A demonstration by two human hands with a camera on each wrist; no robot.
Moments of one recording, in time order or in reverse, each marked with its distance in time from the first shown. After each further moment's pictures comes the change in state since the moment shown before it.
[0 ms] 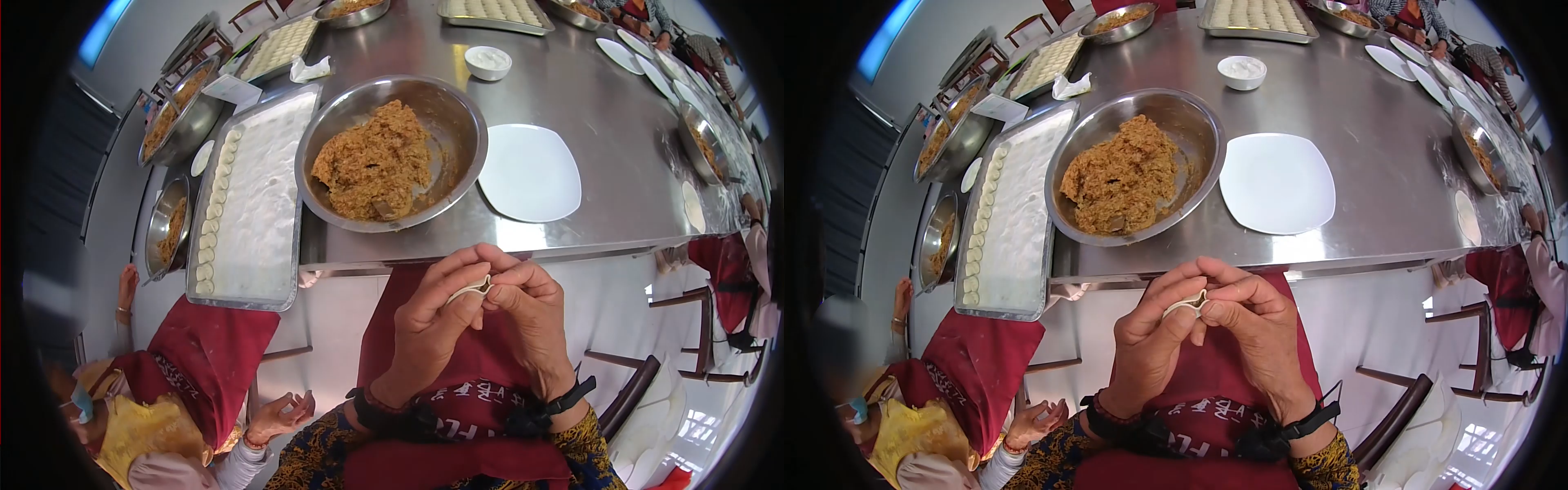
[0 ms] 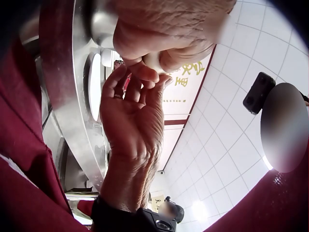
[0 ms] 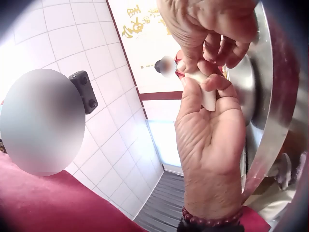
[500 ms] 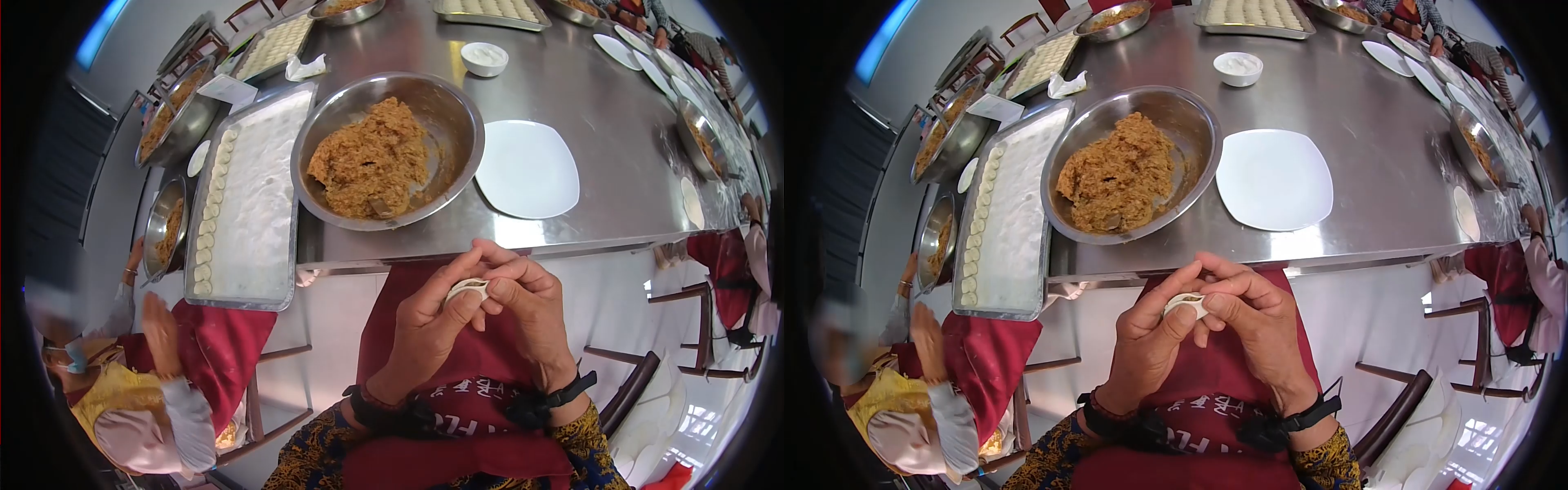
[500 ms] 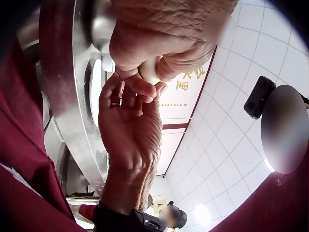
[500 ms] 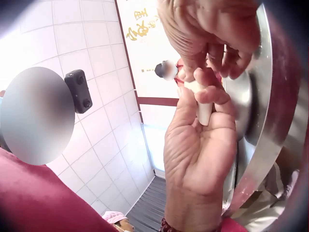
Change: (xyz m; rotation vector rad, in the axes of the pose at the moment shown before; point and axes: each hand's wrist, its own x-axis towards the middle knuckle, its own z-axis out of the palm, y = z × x) left_hand 0.003 -0.002 0.001 -0.048 -0.023 -0.070; right_hand 0.004 -0.002 -0.009 -0.072 -0.056 0.064
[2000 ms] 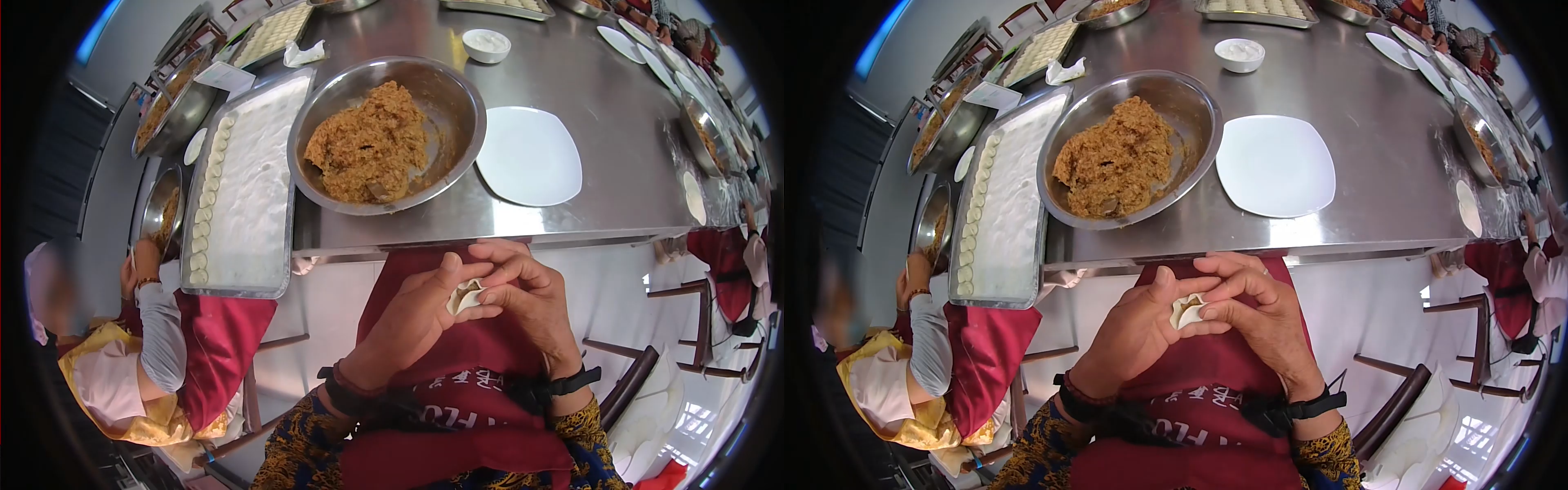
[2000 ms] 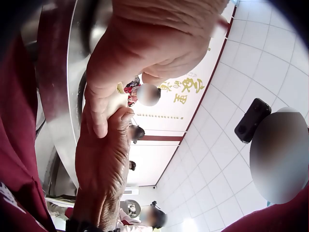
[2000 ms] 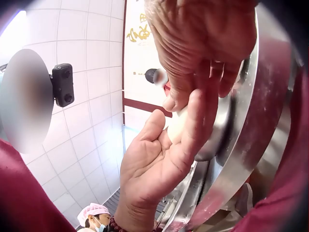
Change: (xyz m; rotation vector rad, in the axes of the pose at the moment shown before) left_hand 0.009 0.017 -0.016 -0.284 -0.140 -0.500; right_hand -0.002 0.002 -0.022 -0.472 -0.086 -0.047
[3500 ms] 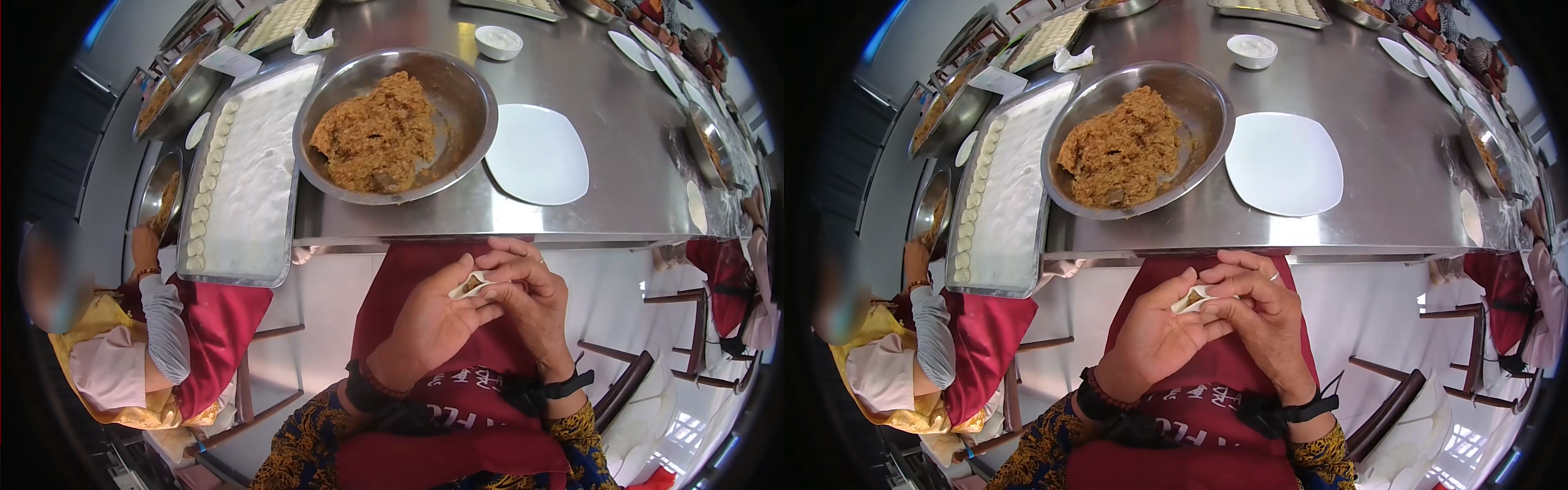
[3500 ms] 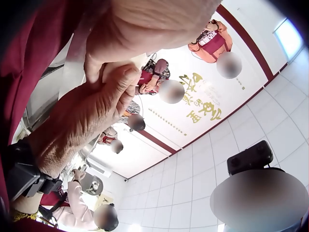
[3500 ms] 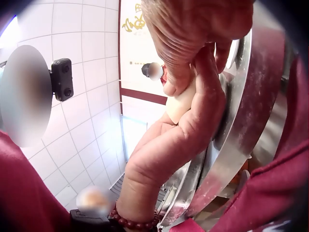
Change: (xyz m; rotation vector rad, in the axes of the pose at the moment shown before) left_hand 0.011 -0.034 -0.005 -0.648 0.078 -0.071; right_hand -0.004 0.008 0.009 -0.119 0.079 -0.143
